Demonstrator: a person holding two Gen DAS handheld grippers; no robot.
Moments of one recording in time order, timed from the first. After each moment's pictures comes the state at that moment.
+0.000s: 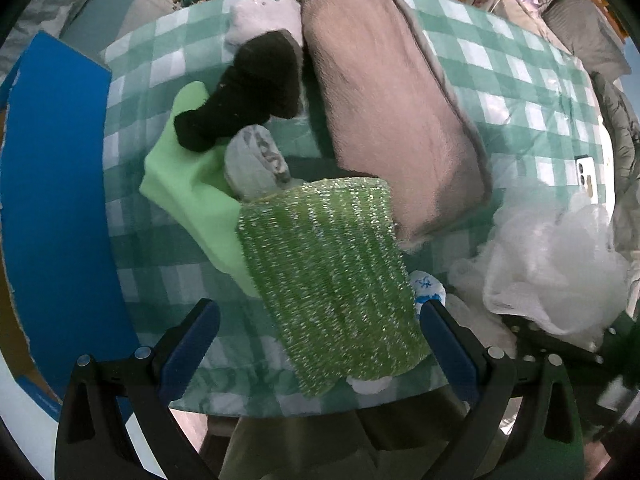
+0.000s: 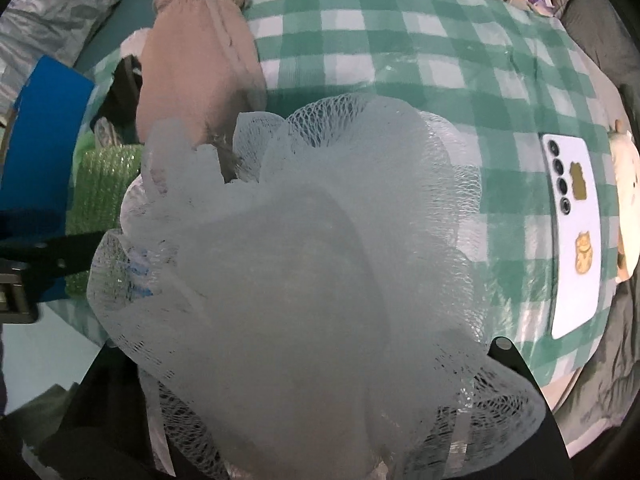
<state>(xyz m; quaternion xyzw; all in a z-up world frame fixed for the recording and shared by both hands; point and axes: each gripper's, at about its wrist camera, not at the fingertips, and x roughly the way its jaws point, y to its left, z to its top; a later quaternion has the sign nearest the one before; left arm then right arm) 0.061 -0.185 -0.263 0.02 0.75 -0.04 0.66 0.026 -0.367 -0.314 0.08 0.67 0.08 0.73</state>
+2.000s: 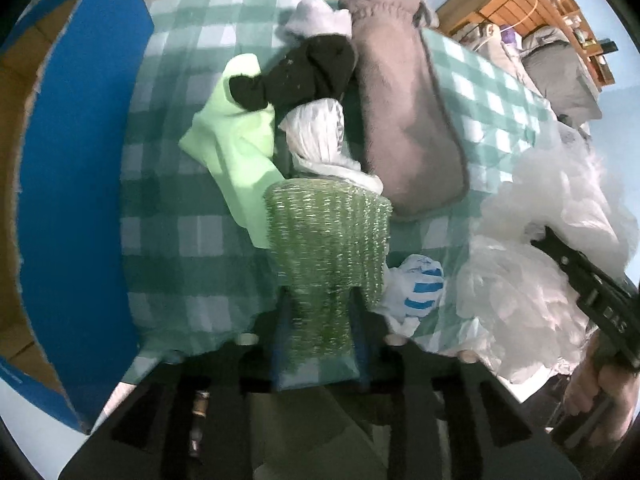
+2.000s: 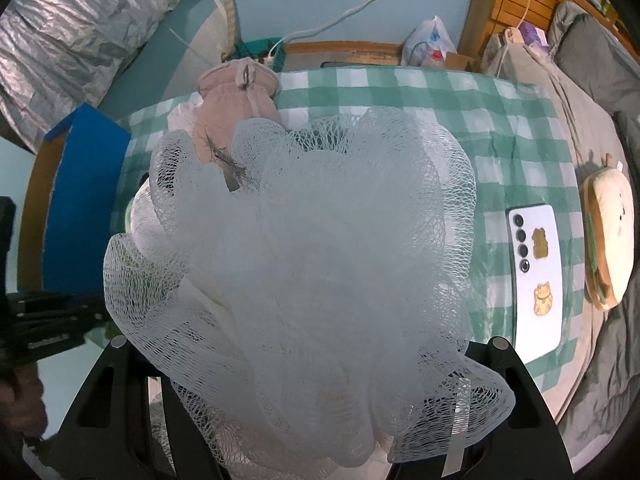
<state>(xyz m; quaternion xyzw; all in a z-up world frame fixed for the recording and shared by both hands) 0.024 -0.134 -0.241 -0.09 0.72 -0.07 0.68 0.055 -0.376 -0.239 0.09 0.62 0.08 0.77</state>
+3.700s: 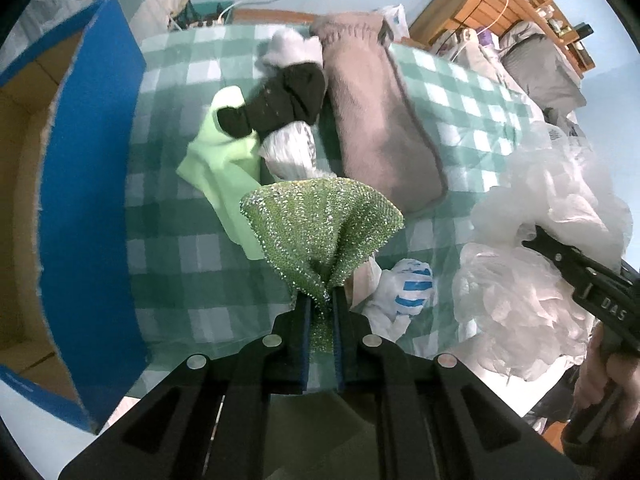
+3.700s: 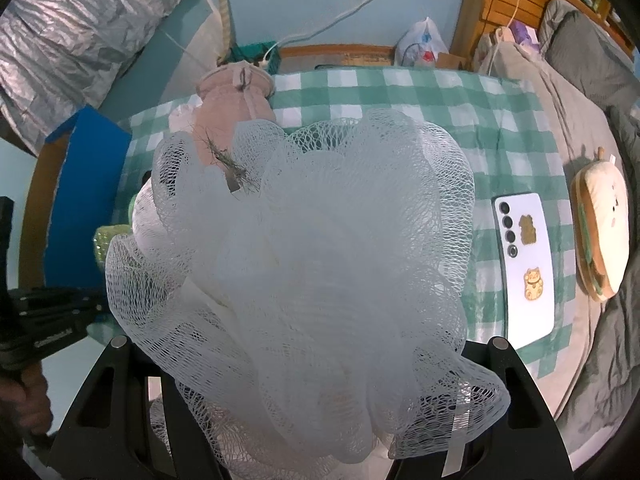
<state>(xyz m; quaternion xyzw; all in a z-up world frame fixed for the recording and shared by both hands) 0.013 -0.135 -0.216 -0.07 0.68 -0.10 0.72 0.043 -0.376 -0.227 0.08 0.61 0.08 0.78</state>
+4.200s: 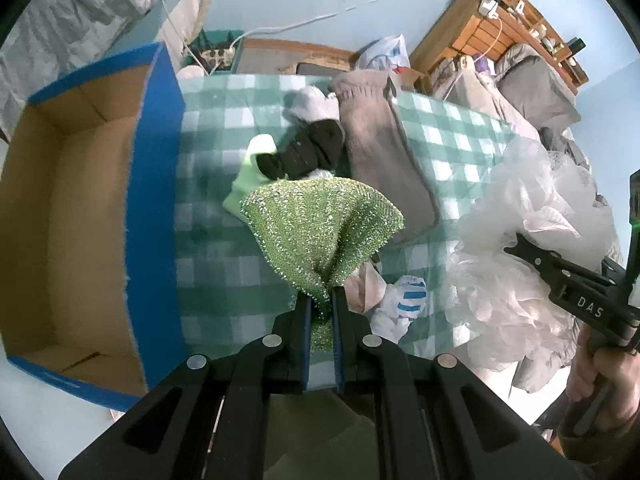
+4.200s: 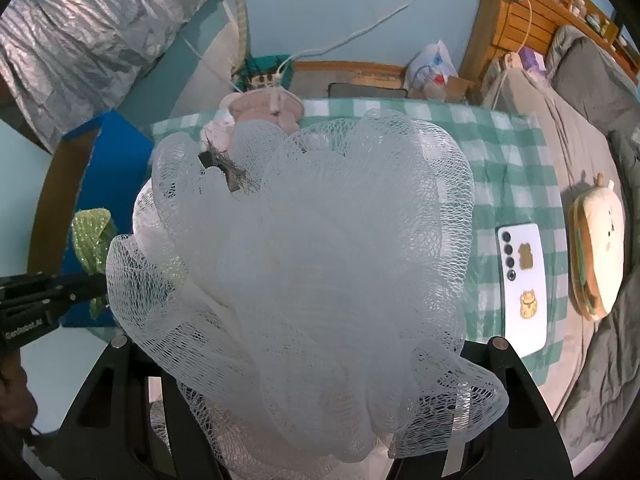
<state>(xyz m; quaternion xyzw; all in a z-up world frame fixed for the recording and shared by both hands) 0.010 -0.106 -0.167 -0.07 0.65 -0.09 0.75 0.051 -0.353 -0.197 0.07 0.59 0.10 0.80</state>
